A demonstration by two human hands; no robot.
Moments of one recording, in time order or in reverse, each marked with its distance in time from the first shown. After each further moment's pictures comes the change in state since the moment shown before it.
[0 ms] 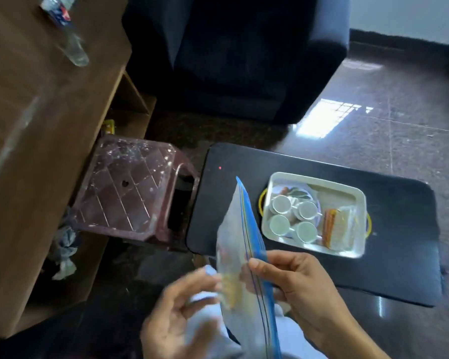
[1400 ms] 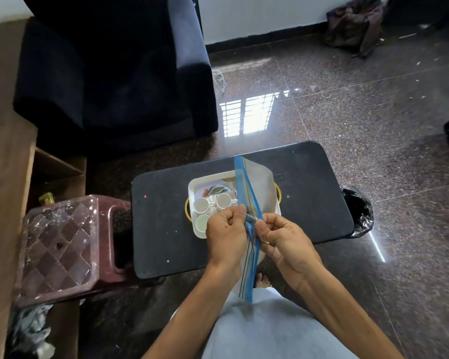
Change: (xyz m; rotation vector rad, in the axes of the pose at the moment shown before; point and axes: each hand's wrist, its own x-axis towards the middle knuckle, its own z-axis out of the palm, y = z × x) left_hand -0.078 -0.001 0.272 0.272 -0.434 -0.358; right_hand -0.090 0.022 -0.203 0.575 0.297 -0.255
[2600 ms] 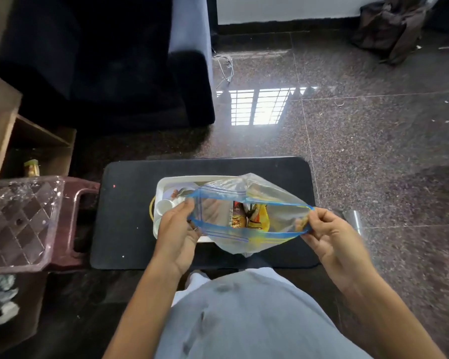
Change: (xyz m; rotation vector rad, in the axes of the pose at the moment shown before) left_hand 0.062 0.028 0.100 -0.474 0.171 -0.224; right_hand 0.075 -0.168 -0.171 -0.082 0.070 -0.022
